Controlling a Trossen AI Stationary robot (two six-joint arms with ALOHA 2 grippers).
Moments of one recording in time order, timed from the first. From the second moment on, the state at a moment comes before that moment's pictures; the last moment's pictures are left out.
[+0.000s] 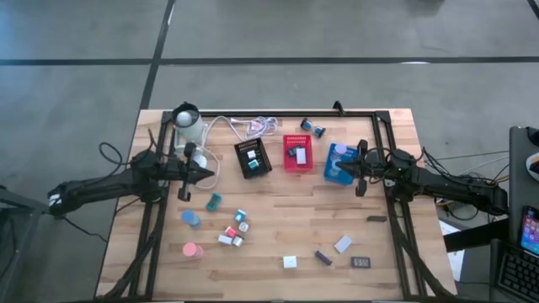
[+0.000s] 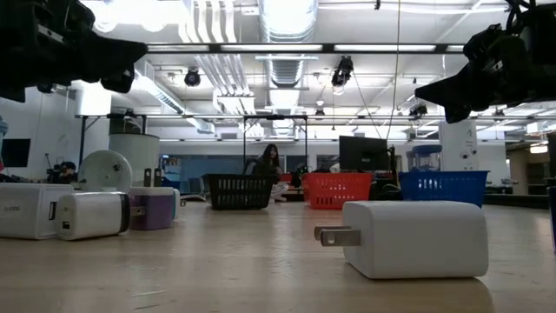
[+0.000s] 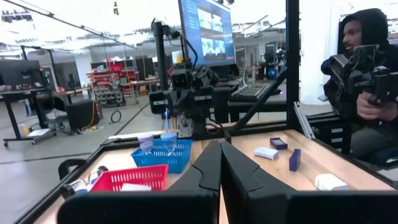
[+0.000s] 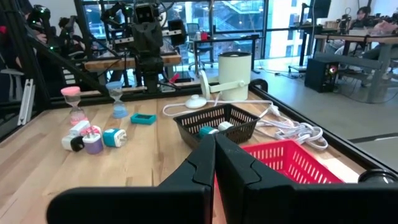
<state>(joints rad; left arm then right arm) 0.30 0.29 0.05 0.35 0.37 0.05 -0.33 0.30 0.01 0.27 -0.17 0.07</state>
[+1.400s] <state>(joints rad) 0.30 0.28 0.01 0.36 0.37 0.07 -0.33 0.30 0.01 0.27 -0.17 0.07</state>
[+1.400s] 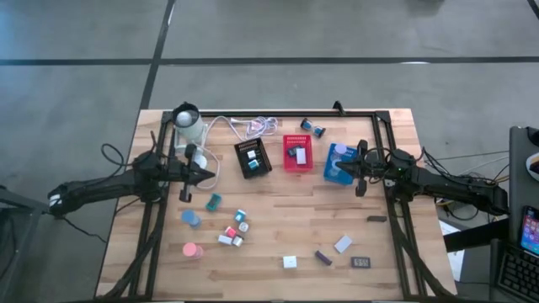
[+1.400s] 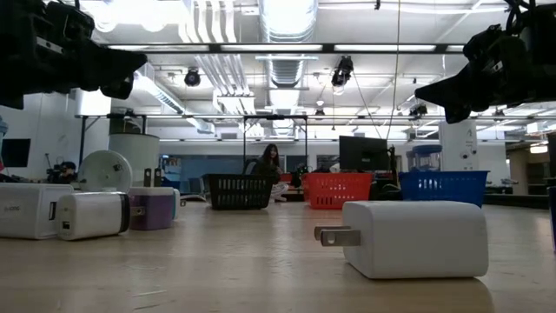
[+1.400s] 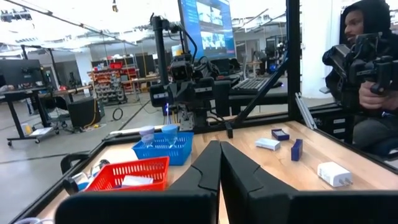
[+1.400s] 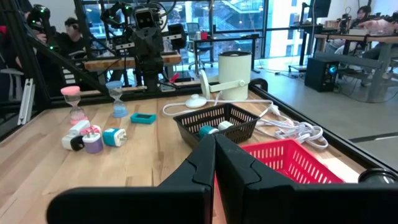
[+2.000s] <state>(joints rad) 0.30 0.28 0.24 0.23 0.42 0.07 -0.33 0.30 0.01 0.27 -0.17 0.06</state>
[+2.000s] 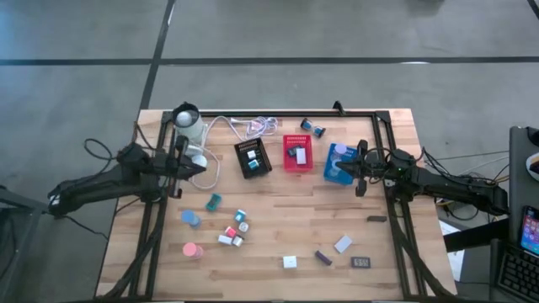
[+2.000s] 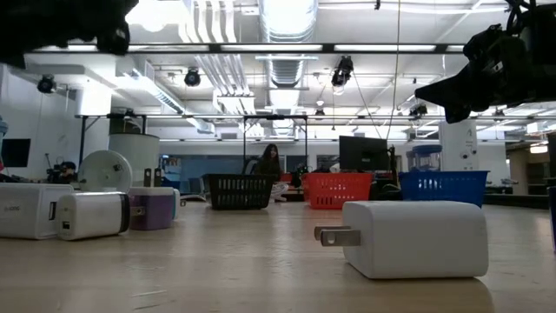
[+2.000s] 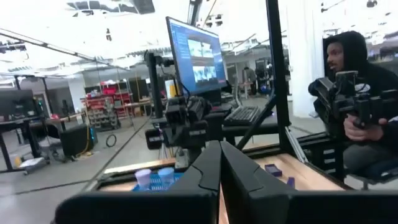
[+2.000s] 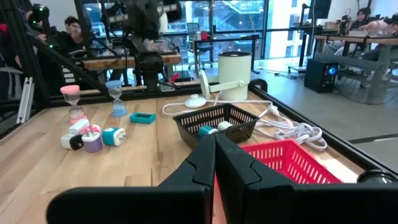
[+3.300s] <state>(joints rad) 0.20 0.83 1.24 -1.32 0.05 -0.18 -0.33 0.30 0.01 0.26 -0.18 0.06</state>
